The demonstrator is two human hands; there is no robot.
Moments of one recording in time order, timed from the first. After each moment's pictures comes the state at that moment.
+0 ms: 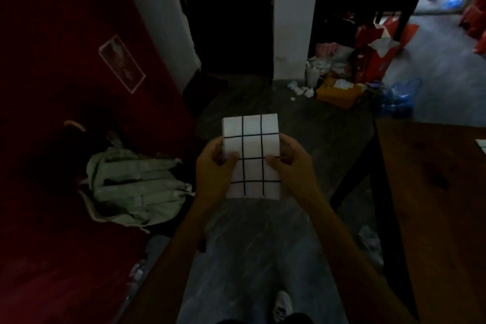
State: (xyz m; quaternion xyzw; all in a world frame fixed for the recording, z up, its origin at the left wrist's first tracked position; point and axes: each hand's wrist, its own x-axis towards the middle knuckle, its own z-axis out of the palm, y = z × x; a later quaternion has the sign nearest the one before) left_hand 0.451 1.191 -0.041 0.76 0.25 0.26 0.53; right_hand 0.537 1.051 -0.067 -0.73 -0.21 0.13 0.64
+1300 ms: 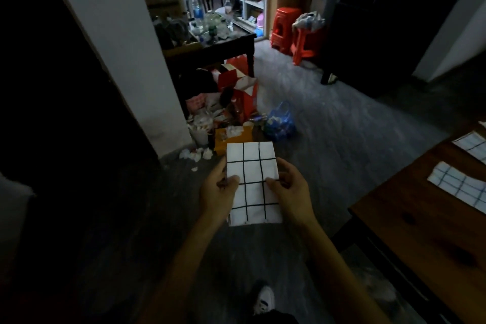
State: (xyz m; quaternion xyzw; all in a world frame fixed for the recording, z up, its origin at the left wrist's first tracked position) left_hand 1.033 1.311 -0.074 0.80 -0.02 -0.02 0.60; right_hand 0.993 1.158 -0.085 -0.73 0.14 -0.10 0.66
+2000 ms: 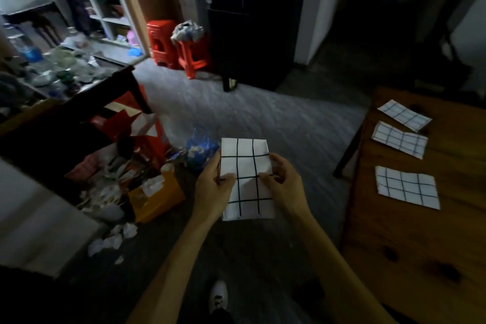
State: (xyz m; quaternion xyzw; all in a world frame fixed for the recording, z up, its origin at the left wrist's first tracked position) left_hand 1.323 1.085 -0.077 0.75 -0.31 -0.16 0.56; right_hand 1.212 0.969 -0.088 -0.69 0.35 -0.24 0.59
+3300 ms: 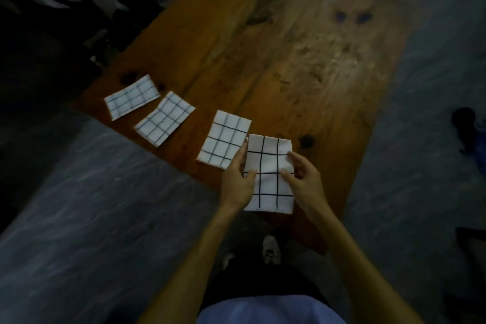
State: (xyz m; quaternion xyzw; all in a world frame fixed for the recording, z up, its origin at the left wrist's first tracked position) left_hand 1.144 0.721 -0.180 0.42 -0.72 -0.53 0.14; right_hand 1.039 0.835 -0.195 -0.15 0.73 -0.56 0.36
